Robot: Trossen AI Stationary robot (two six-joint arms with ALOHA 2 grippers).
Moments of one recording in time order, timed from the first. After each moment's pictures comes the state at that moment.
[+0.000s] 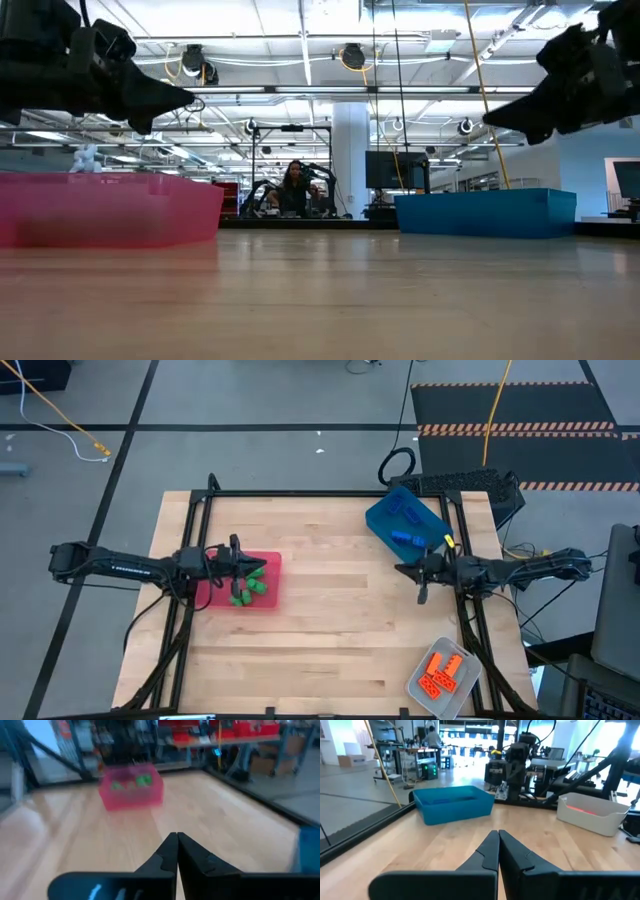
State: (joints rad) left arm 0.05 0.67 0.01 0.68 -0.07 -0.06; right arm 0.11 0.25 0.02 0.09 0.32 0.11
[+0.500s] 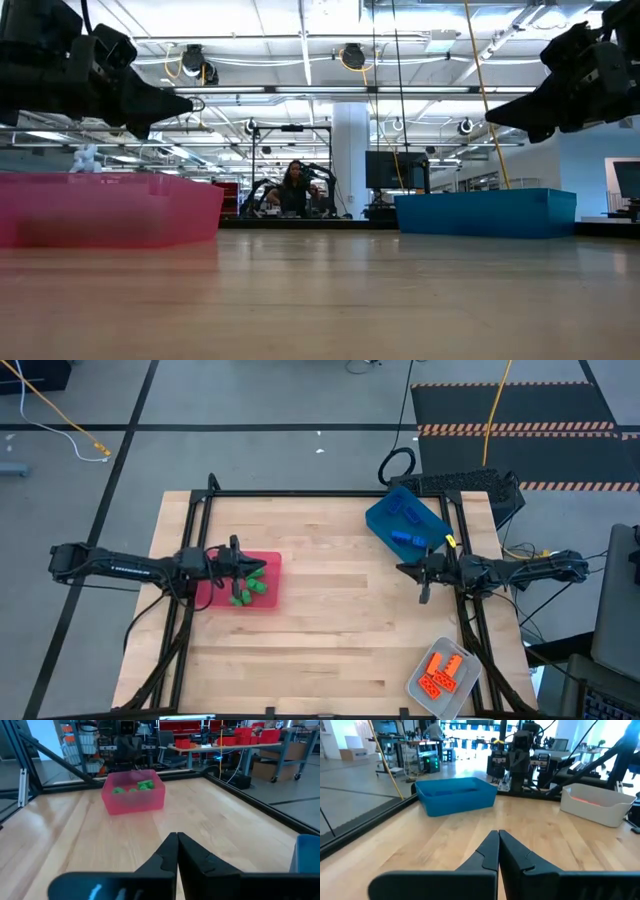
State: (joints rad) left arm 0.06 0.66 0.01 0.62 -0.08 -0.06; right arm 0.11 0.19 0.02 0.06 0.31 0.09
